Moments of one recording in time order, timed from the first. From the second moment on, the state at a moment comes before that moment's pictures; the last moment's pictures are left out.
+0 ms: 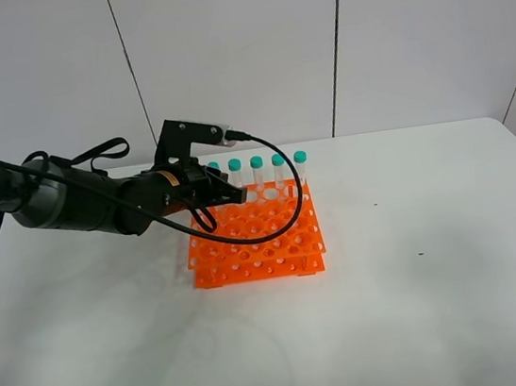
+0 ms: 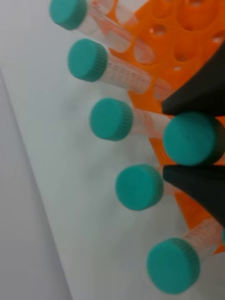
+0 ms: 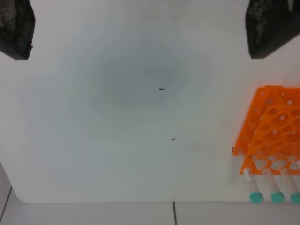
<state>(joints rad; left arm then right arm) -0.51 1.98 -1.04 -0.09 -0.43 0.12 0.05 0.00 -0.49 0.02 1.03 0.00</state>
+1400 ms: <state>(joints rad) -0.51 2.00 -1.04 -0.09 -0.45 0.05 0.05 0.00 -0.49 0.02 1.03 0.00</state>
